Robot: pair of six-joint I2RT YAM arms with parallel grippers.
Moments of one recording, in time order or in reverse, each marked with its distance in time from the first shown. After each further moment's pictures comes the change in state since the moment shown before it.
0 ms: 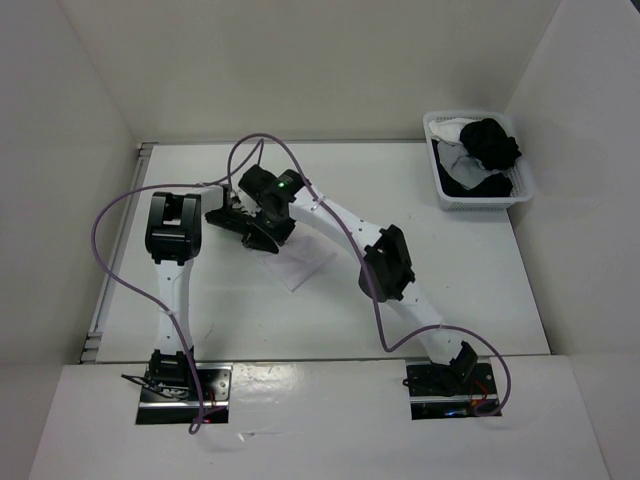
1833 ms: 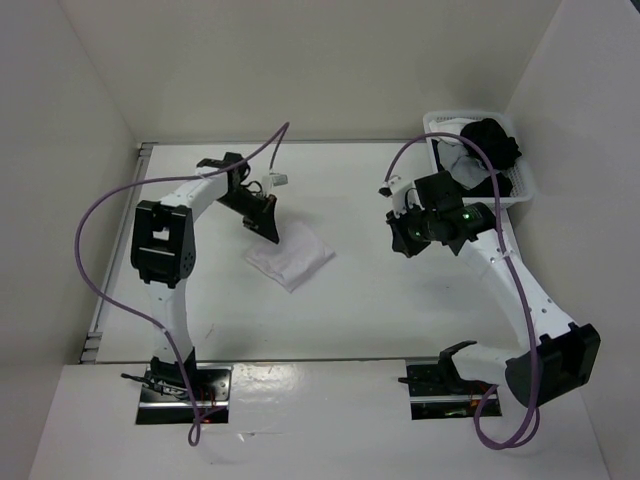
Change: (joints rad) left arm -0.117 -0.349 -0.022 -0.026 -0.333 0.035; right arm -0.535 -1.241 -1.290 0.299 -0.266 -0.151
